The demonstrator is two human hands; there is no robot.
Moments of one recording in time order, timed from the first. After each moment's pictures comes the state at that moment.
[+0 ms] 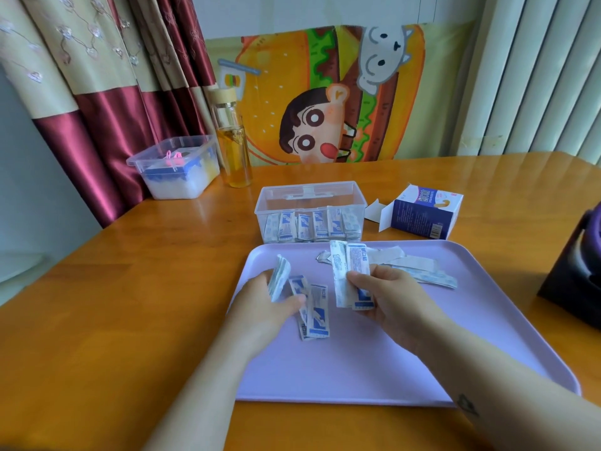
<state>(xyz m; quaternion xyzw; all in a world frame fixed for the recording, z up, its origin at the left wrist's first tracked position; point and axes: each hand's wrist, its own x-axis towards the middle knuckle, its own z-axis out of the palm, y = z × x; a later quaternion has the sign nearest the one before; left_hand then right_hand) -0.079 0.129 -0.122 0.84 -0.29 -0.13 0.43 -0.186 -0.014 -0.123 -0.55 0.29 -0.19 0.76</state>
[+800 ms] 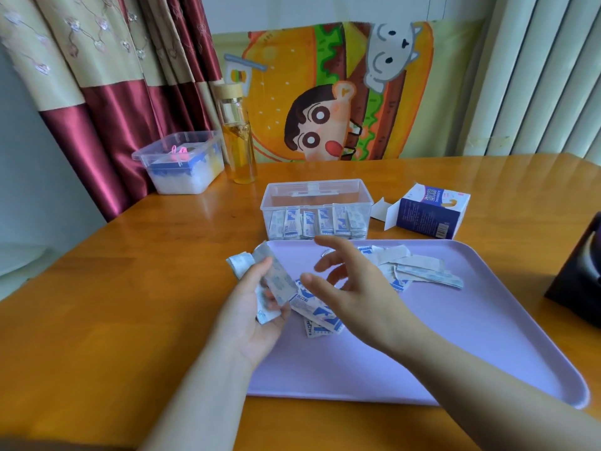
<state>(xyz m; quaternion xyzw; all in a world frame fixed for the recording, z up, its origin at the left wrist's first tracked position) -0.090 0.130 -0.108 0.44 0.04 -0.33 0.83 -0.179 0.026 -0.103 -0.85 0.16 -0.23 0.45</state>
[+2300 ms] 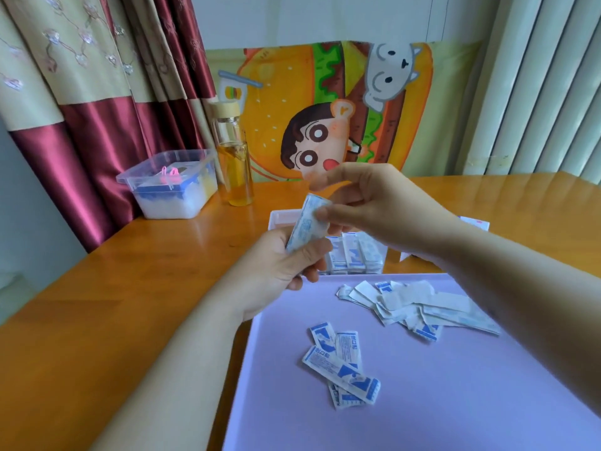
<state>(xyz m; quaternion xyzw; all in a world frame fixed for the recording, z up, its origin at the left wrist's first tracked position) -0.012 0.097 -0.052 0.63 -0.42 -0.29 0.58 -0.108 -0.036 -0.004 -0.88 0.04 -0.24 0.41</state>
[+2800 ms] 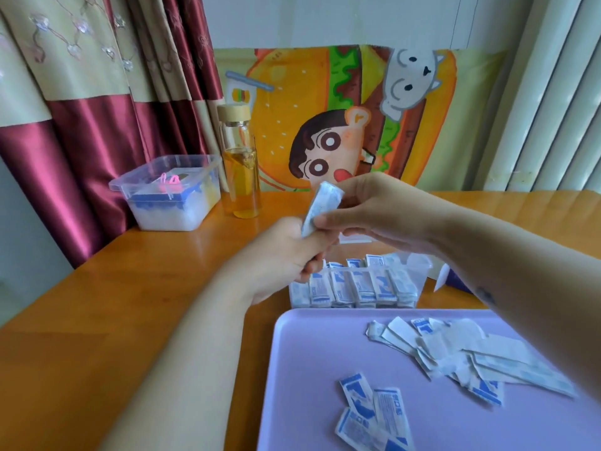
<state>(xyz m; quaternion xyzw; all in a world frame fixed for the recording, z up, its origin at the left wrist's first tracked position) 0.064 0.064 -0.046 0.67 -0.44 -0.27 0.54 -0.029 -0.063 -0.002 -0.86 0.06 -0.12 0.50</state>
